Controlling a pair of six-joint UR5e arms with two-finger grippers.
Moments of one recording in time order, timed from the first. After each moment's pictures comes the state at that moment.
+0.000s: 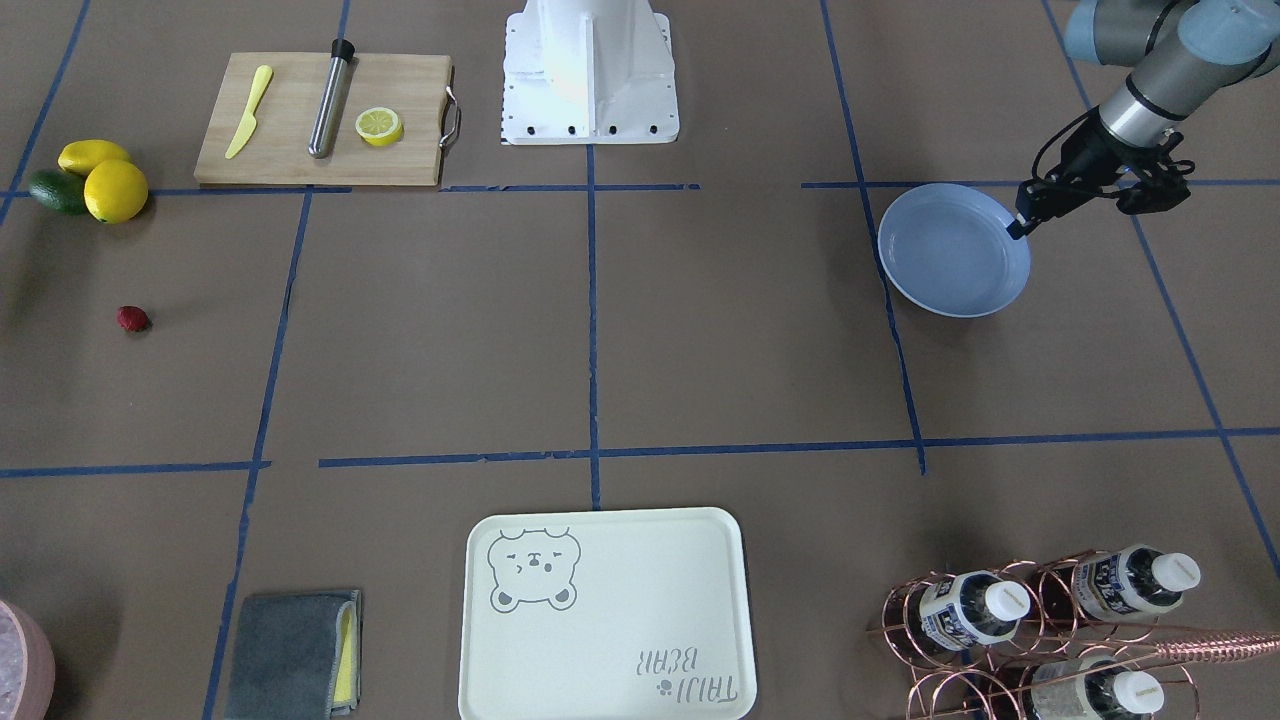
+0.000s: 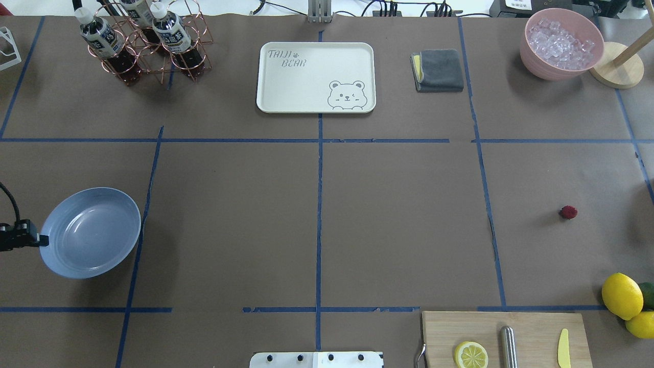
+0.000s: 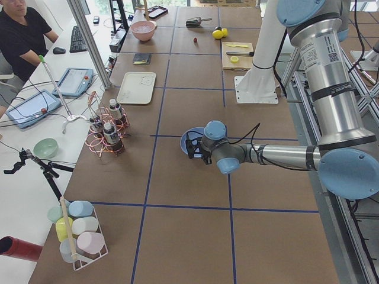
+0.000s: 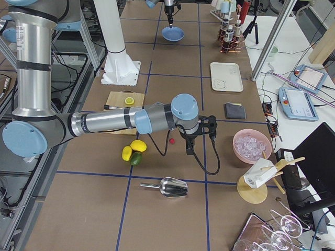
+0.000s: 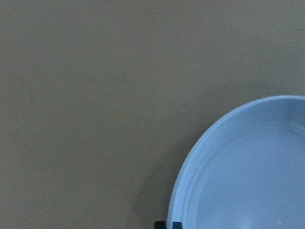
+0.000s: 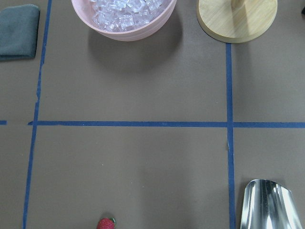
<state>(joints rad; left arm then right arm) -0.84 -1.23 -1.83 -2.59 -2.18 -1.37 1.58 -1.65 1.83 -1.47 2.51 0.24</state>
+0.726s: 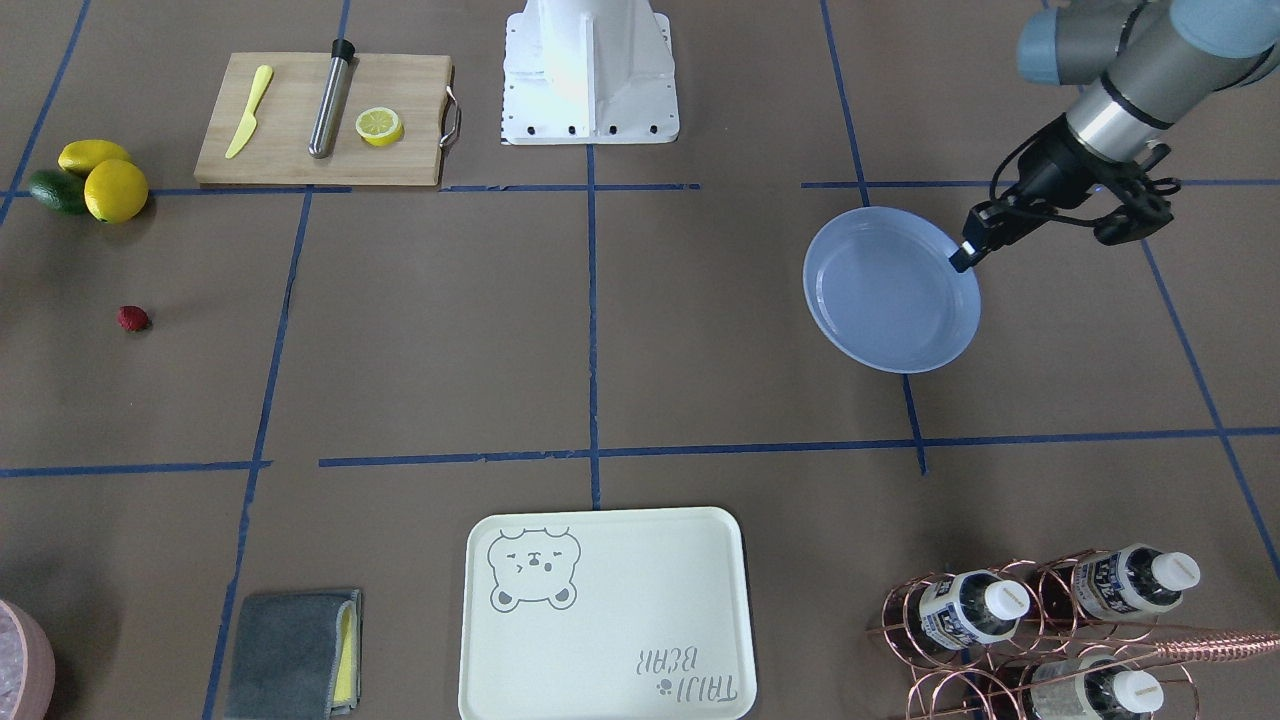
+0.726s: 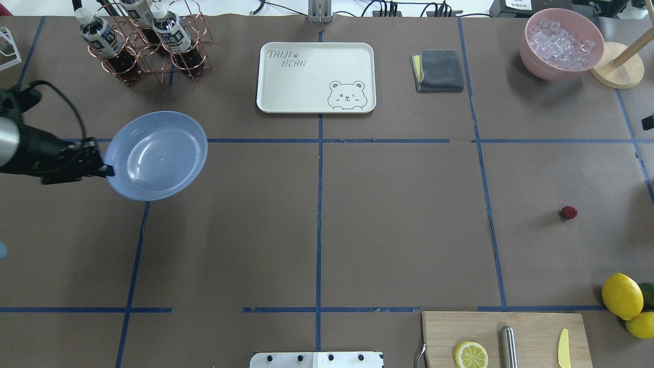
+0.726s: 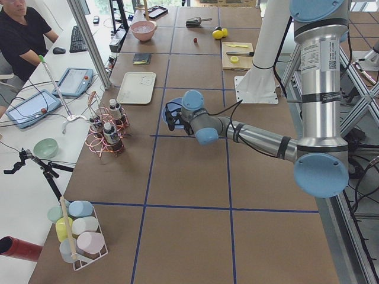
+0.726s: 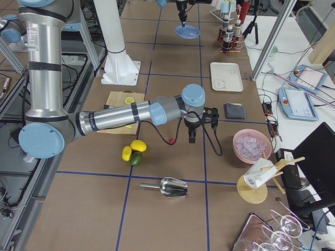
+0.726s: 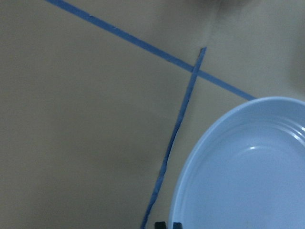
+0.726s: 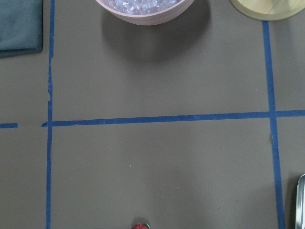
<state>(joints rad) -0.86 -1.65 -1.95 -2.09 -2.14 -1.52 1.36 -1.60 1.84 -1.40 2.40 0.51</state>
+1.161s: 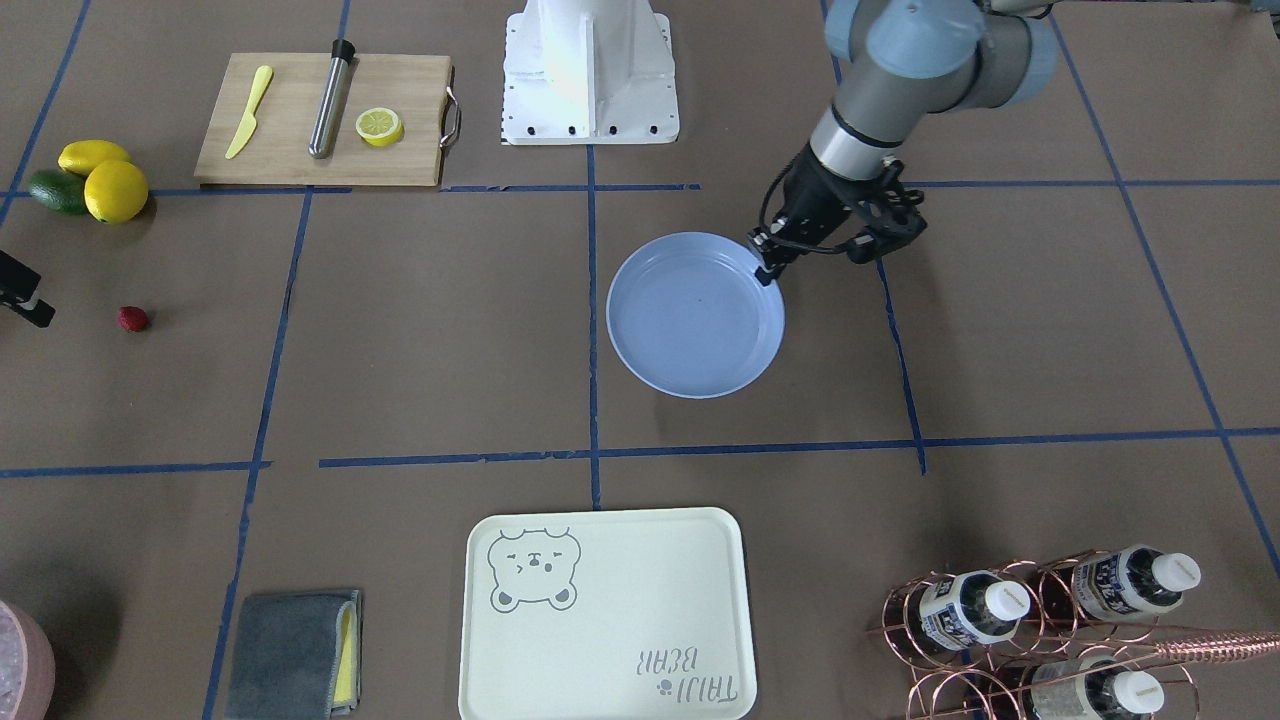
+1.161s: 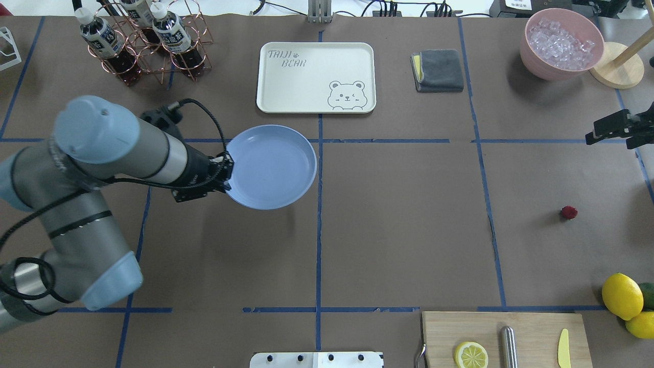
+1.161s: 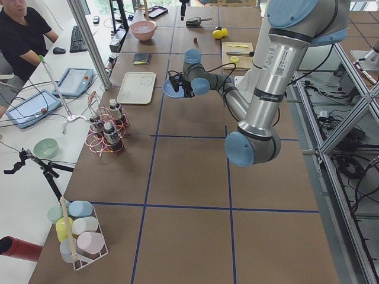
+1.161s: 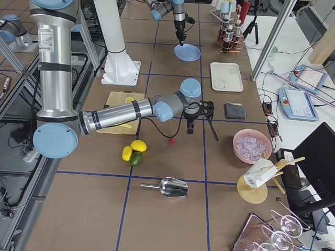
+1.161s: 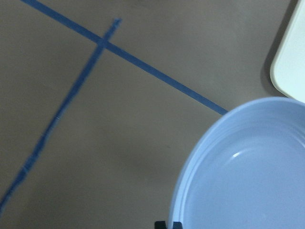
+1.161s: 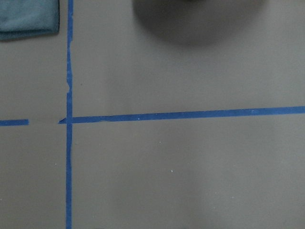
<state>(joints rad) -0.58 -2.00 -1.87 -1.83 -1.92 -1.79 1.19 -1.59 1.85 -1.26 2.33 0.71</state>
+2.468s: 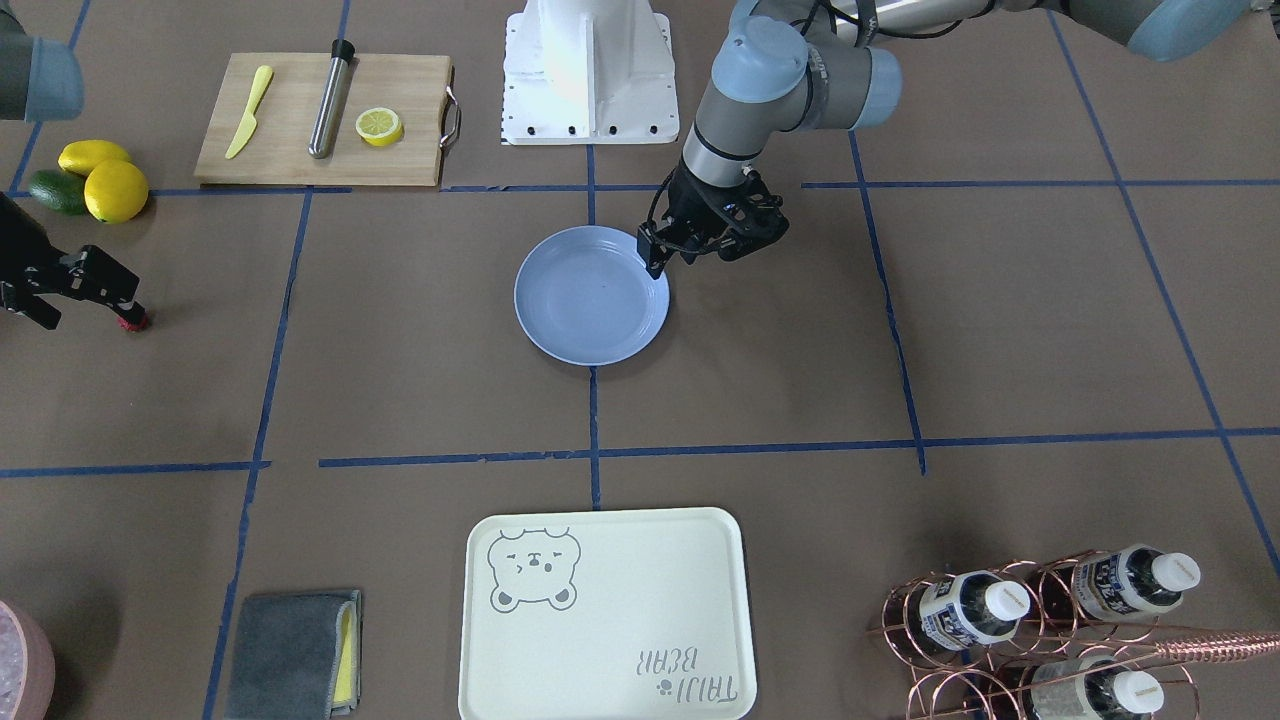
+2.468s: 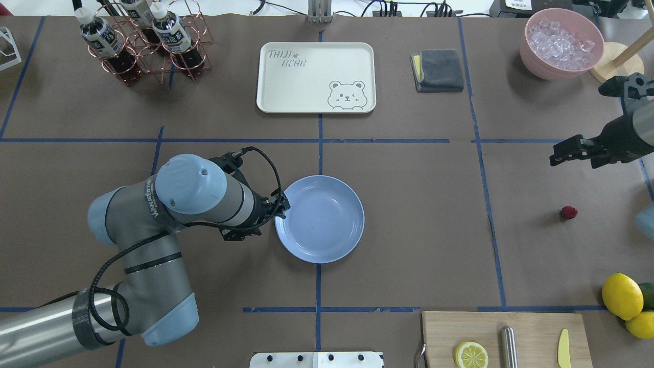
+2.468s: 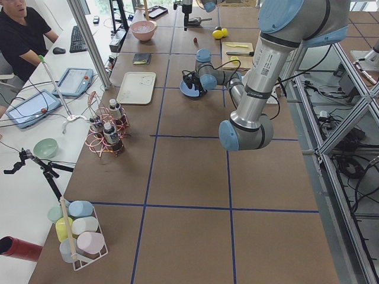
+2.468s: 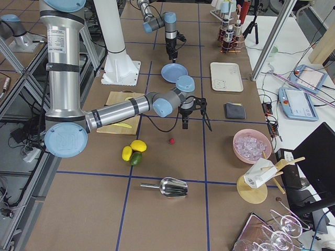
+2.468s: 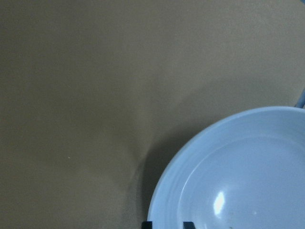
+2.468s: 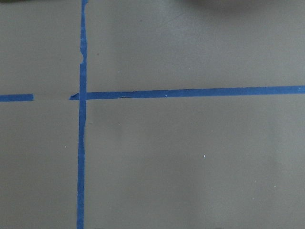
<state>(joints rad) -0.47 -2.08 -1.77 -1.84 -1.85 -1.86 1.02 -1.60 1.87 -1.22 2.20 0.83</state>
